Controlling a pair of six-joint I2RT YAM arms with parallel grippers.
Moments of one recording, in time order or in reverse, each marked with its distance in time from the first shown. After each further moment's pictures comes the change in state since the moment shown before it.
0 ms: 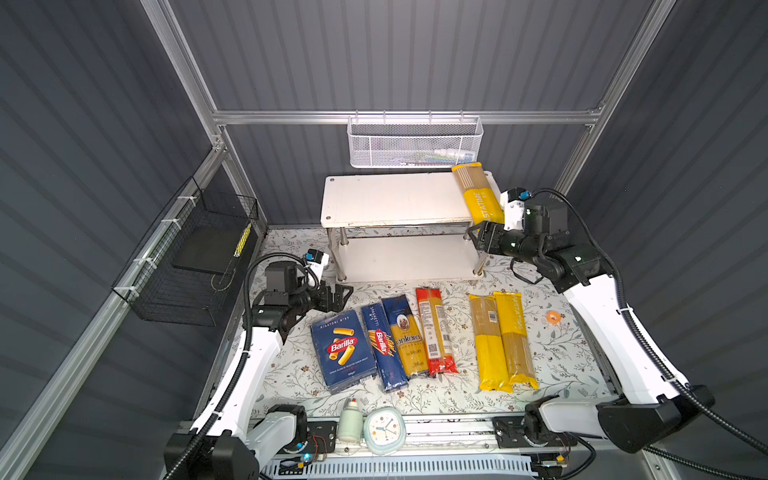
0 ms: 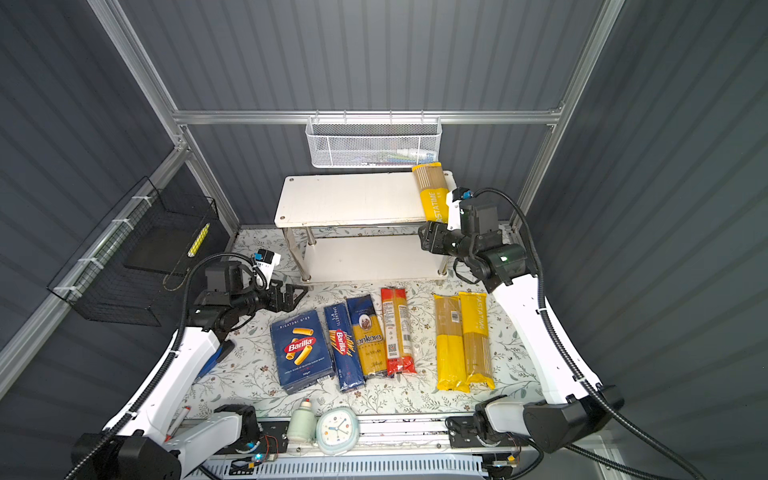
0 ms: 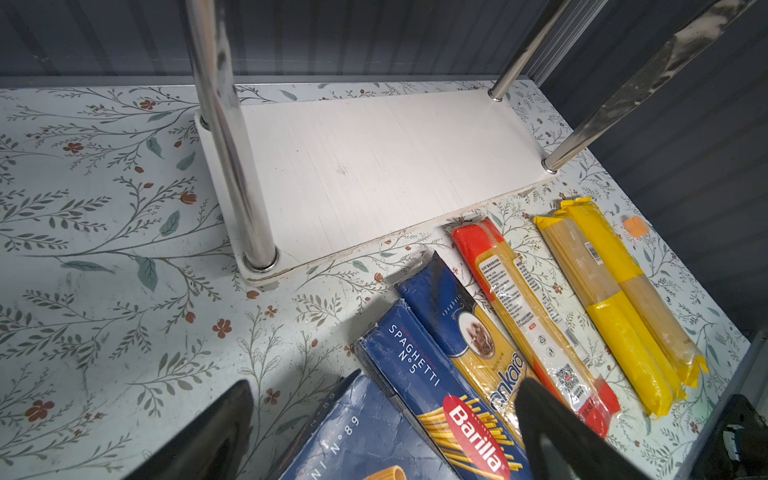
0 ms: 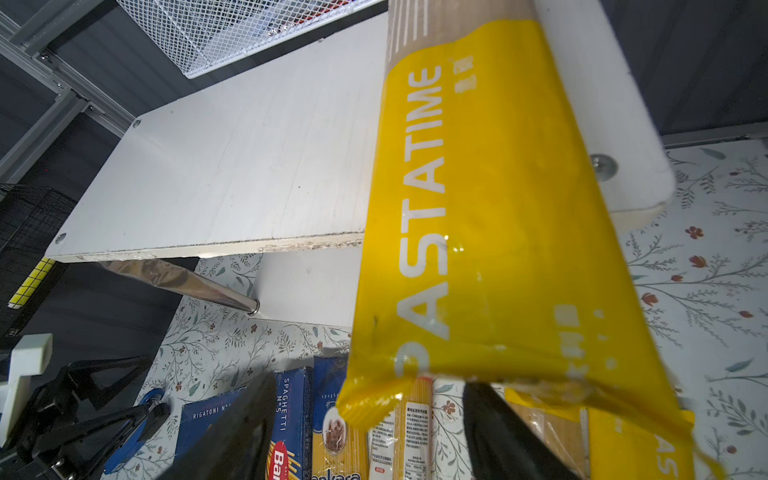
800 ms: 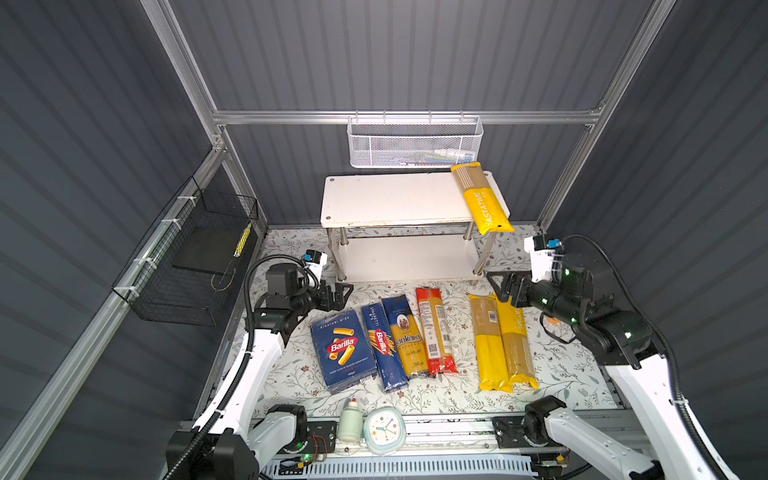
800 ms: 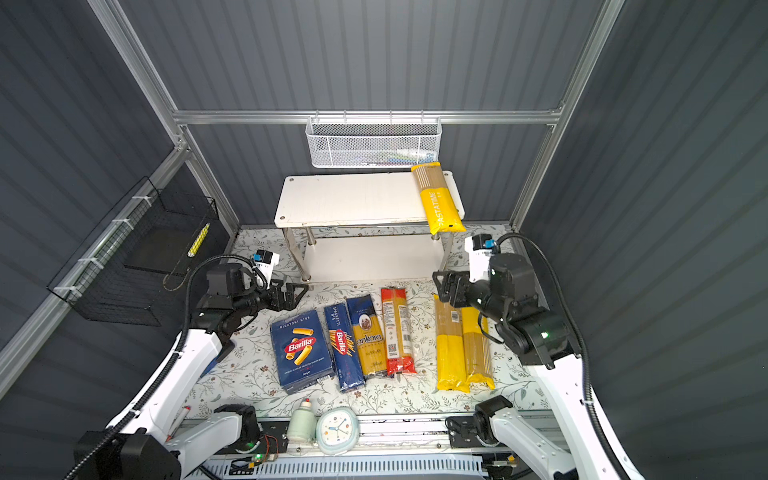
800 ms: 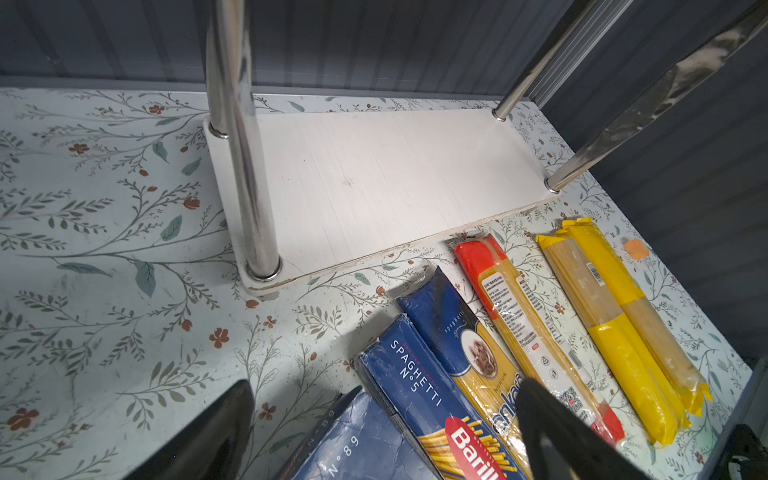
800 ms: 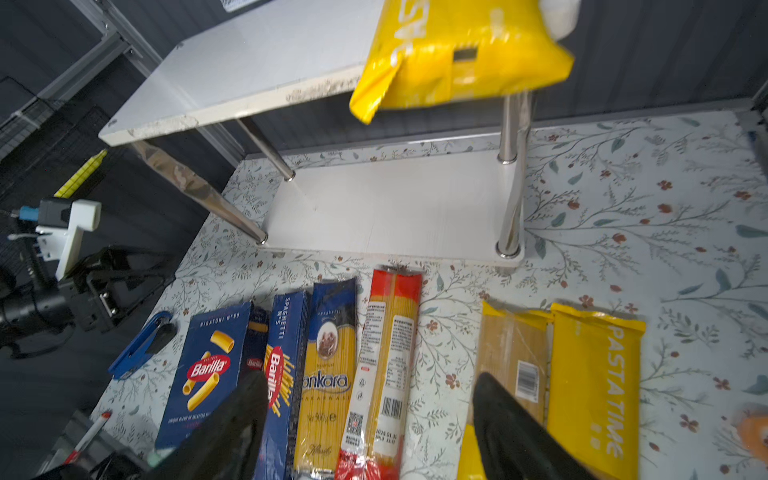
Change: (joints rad) left arm 0.000 -0.014 -0.086 0.140 -0.018 -0.095; right arm 0.033 -0.470 -0.391 -0.067 -0.046 -0.058
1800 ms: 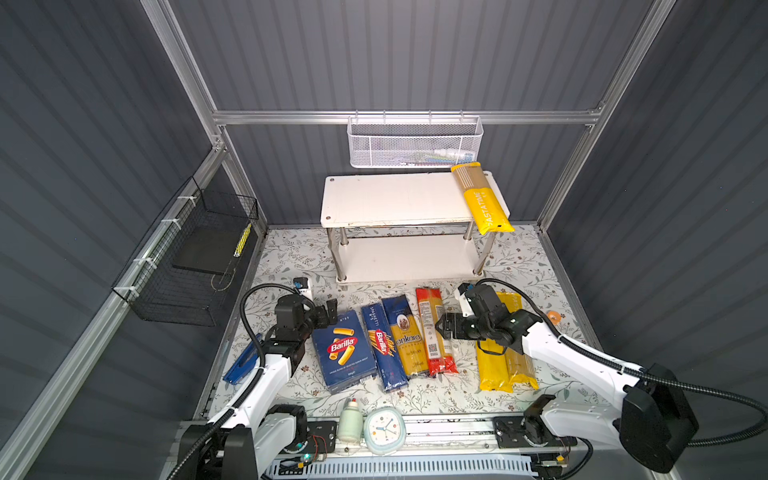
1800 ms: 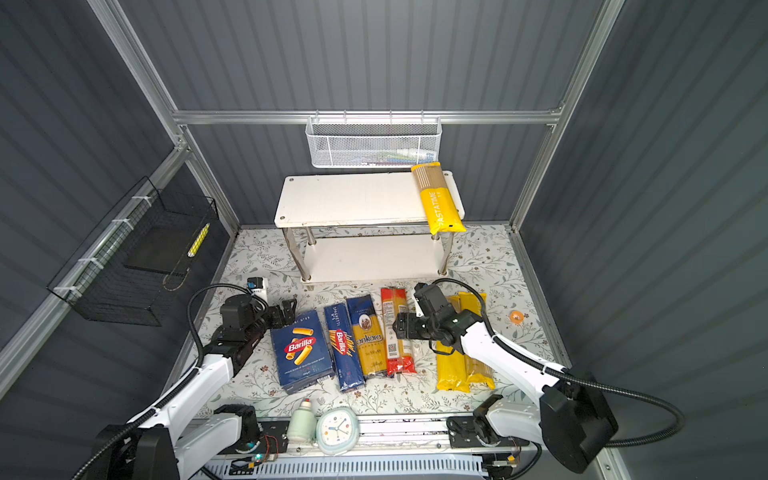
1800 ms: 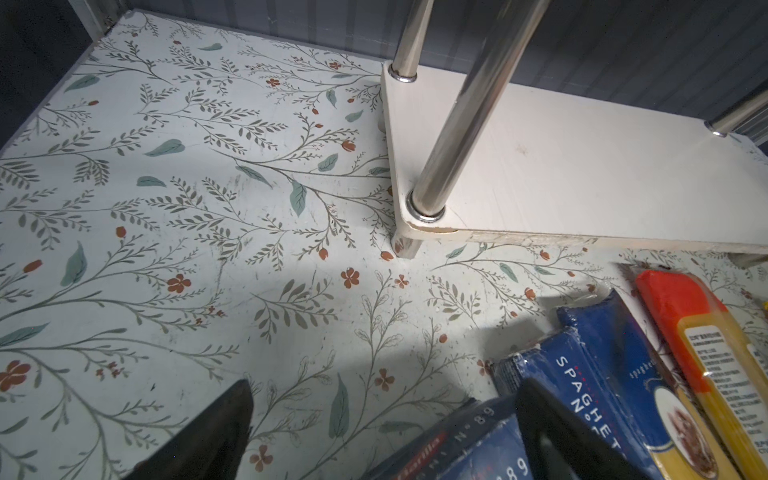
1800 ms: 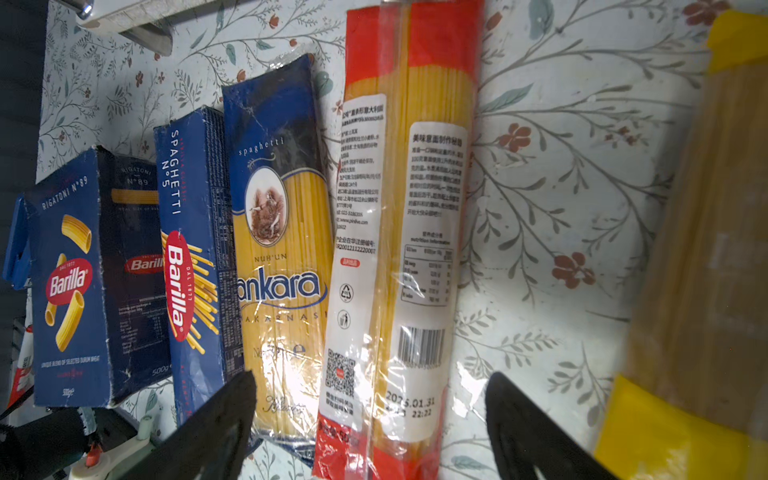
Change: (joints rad) left arm 0.000 -0.017 -0.373 0.395 -0.369 -0.076; right arm 0.255 0.379 -0.416 0.353 0.026 0.241
